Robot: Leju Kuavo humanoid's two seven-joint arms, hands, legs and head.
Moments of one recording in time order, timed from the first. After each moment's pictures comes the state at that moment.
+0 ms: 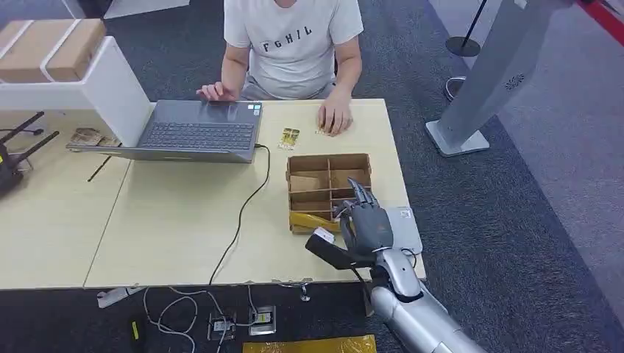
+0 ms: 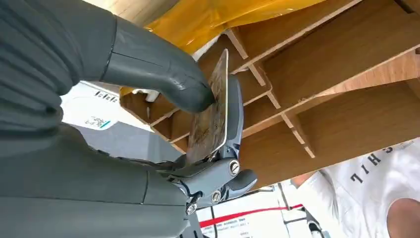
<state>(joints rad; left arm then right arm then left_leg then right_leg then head) -0.14 0.21 -1.19 -0.17 1.22 0.17 -0.15 -0.41 -0.02 0.80 -0.86 0.92 -0.48 0.12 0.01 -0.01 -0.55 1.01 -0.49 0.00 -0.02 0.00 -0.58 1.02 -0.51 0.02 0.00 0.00</state>
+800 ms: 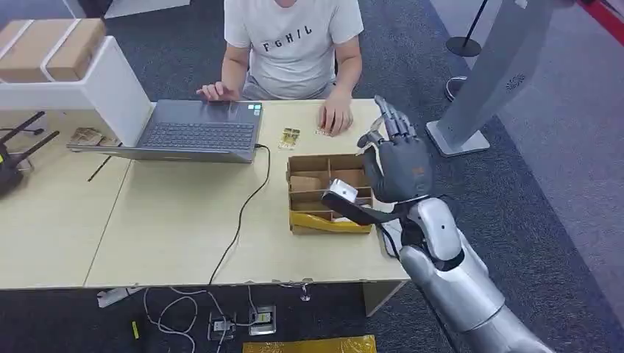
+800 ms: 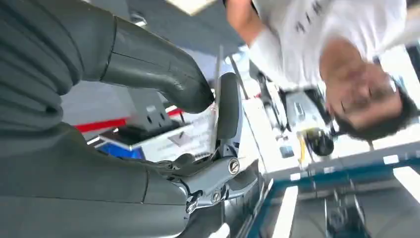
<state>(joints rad) -0.14 0.21 -1.19 -0.17 1.22 0.16 -0.18 -0.50 -0.16 0.66 -1.36 1.14 -0.34 0.18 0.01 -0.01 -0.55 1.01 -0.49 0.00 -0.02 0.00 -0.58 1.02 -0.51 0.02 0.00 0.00</state>
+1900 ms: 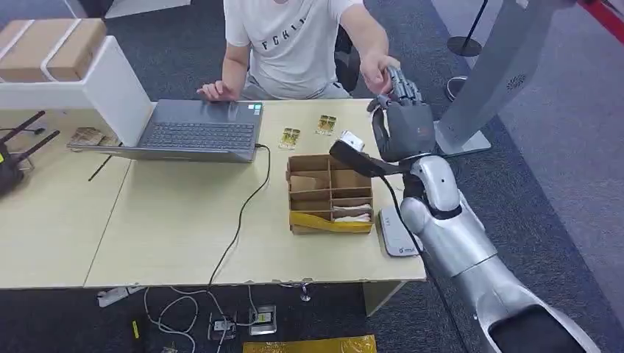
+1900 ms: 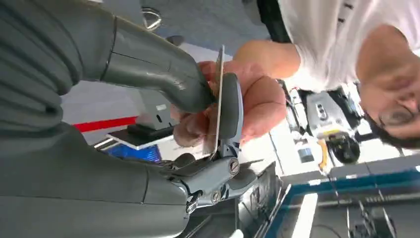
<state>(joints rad) -0.17 0.20 -1.19 -0.17 1.20 0.14 -0.15 -0.76 -0.07 0.65 -0.92 1.08 -0.38 0.11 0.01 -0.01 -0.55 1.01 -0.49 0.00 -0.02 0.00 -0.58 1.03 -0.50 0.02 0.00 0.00</state>
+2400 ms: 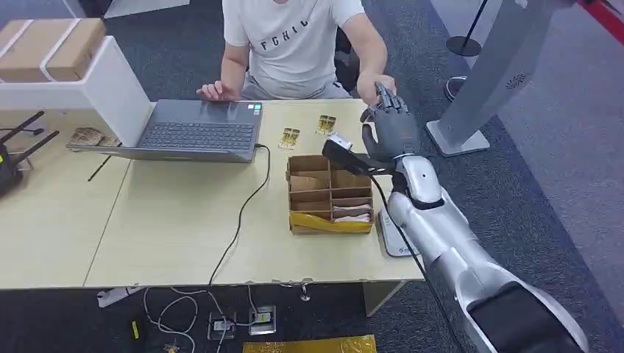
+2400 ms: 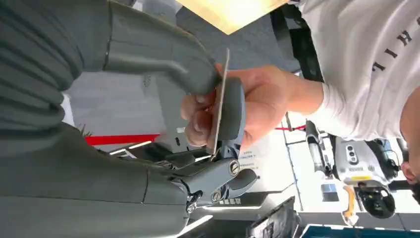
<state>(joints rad) -0.18 0.21 -1.20 -0.17 1.19 0.12 -0.14 -0.84 0.01 0.67 -0.62 1.08 -0.42 0.11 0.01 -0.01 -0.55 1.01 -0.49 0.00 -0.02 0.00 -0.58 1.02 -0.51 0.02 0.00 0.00</state>
